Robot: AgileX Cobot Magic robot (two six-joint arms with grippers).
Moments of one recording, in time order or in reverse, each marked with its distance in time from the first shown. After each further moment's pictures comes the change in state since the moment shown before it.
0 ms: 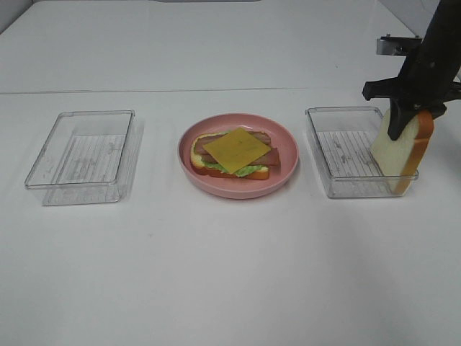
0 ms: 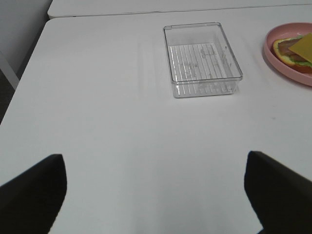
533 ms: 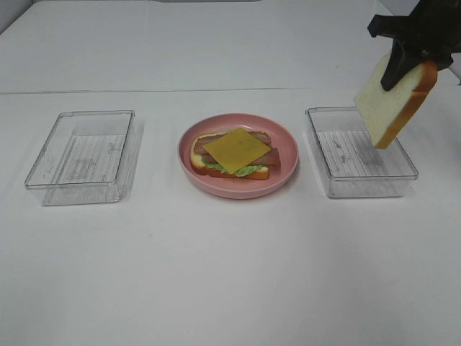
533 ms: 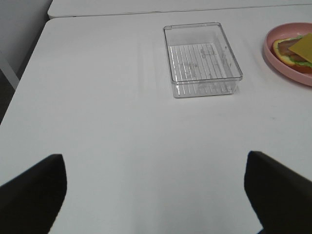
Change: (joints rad) left arm 0.000 0.000 0.000 0.000 0.000 0.000; right arm 0.000 -0.192 -0.008 0.217 0.049 -0.070
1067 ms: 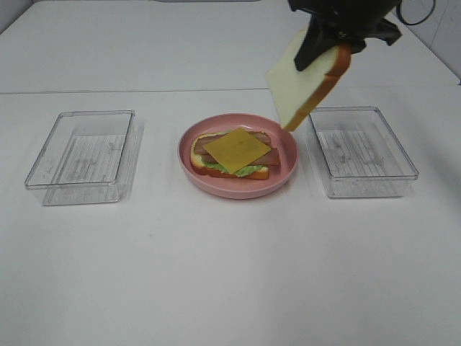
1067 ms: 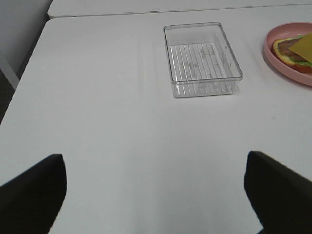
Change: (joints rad) left arm 0.000 0.000 0.000 0.000 0.000 0.000; right arm 0.211 -0.018 0.000 0.163 -0.110 -0.033
